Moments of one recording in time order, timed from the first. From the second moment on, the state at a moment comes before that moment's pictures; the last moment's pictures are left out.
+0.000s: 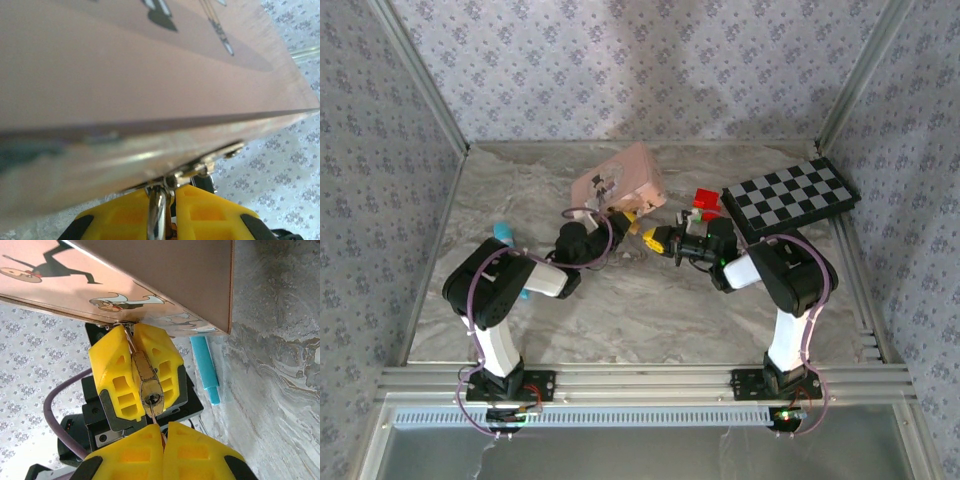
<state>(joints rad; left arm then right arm) -0.58 1.79 0.61 1.12 0.26 -1.31 0.45 1.86 0.62 1.19 -0.80 1.62</state>
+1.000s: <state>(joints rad) -0.58 1.77 0.64 0.99 0.32 -1.33 0.51 1.59 0.70 0.48 -0.65 0.93</state>
